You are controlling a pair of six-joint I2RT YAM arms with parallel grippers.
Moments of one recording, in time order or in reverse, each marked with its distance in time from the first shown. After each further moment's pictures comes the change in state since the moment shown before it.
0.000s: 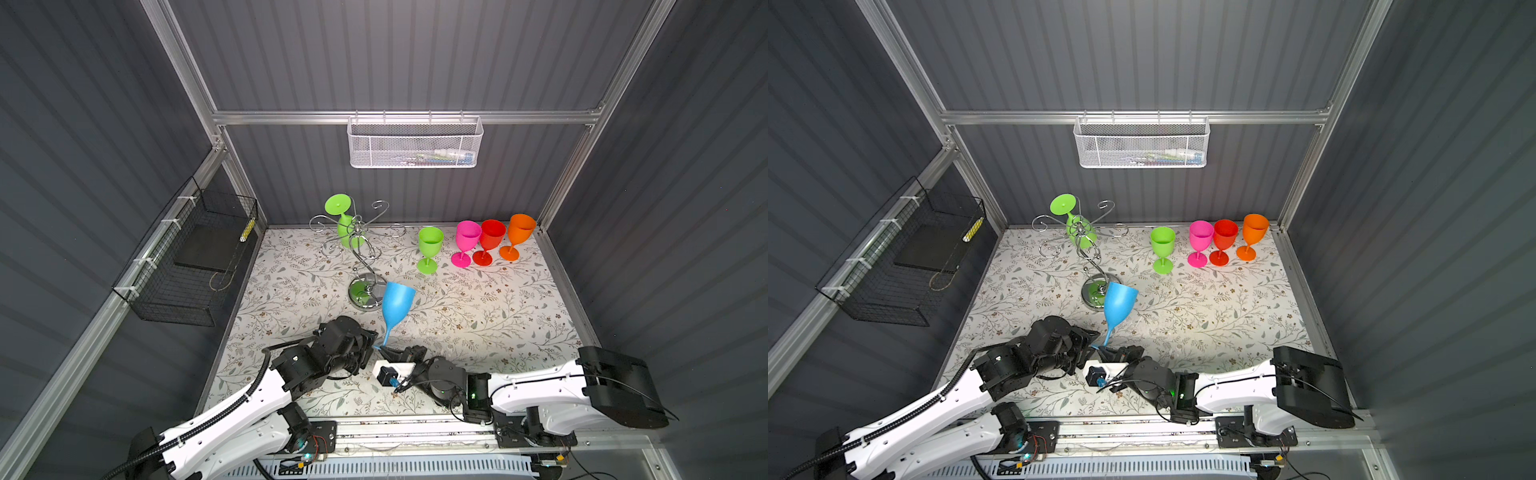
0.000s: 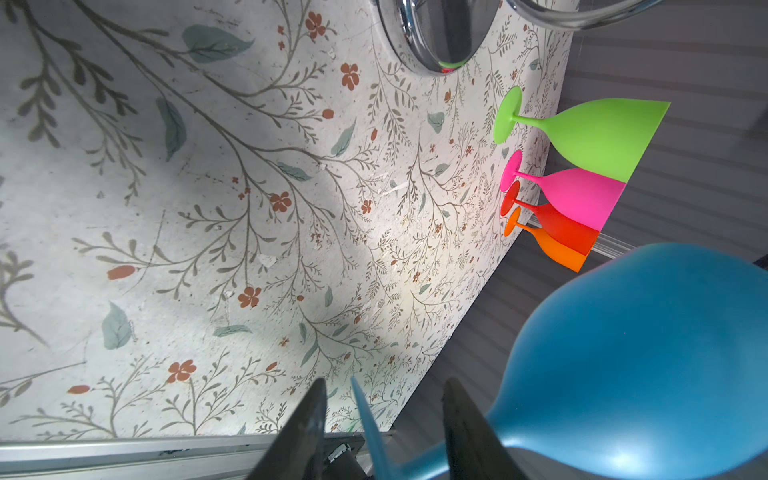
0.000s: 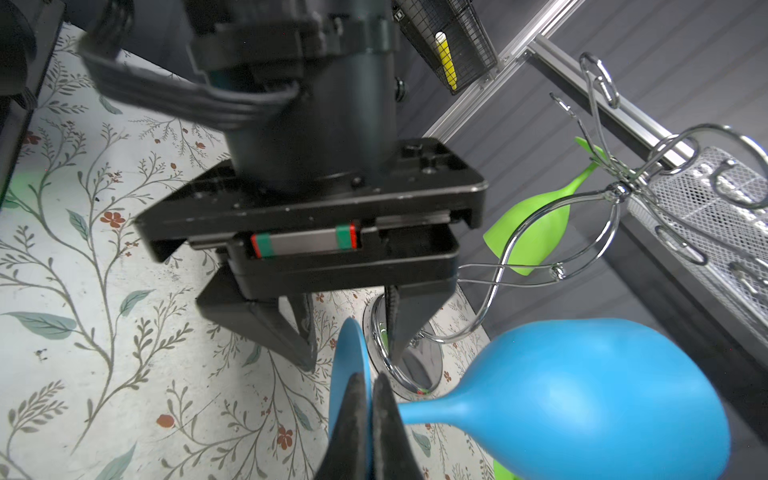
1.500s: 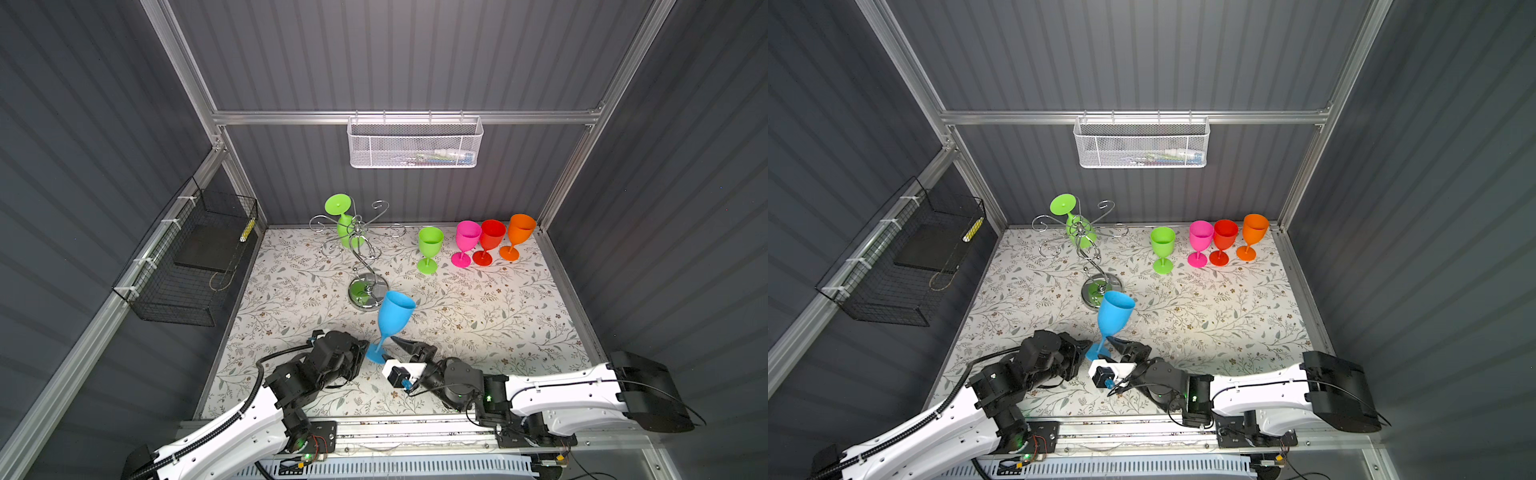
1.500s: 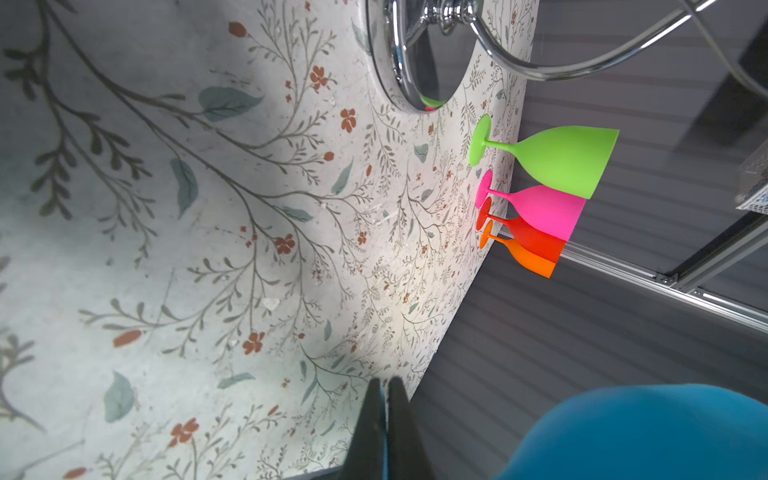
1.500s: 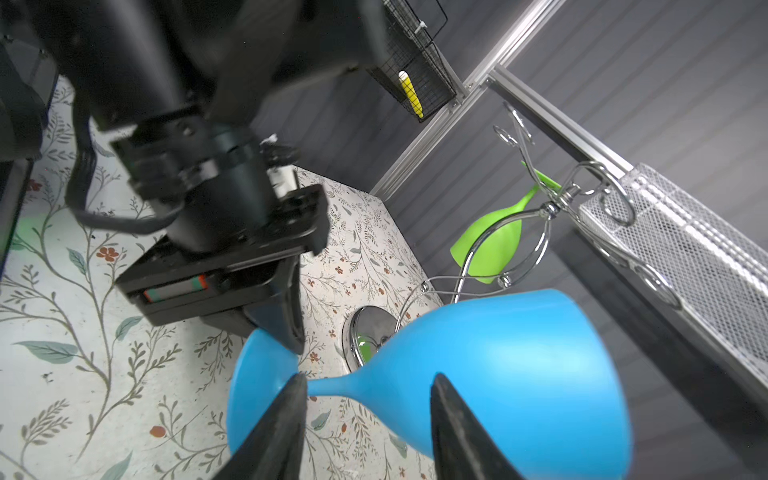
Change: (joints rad) left arm -0.002 -0.175 -0.245 0.169 -0.072 0.050; right arm 0.036 -0.203 -0.005 -0.124 0.045 0.028
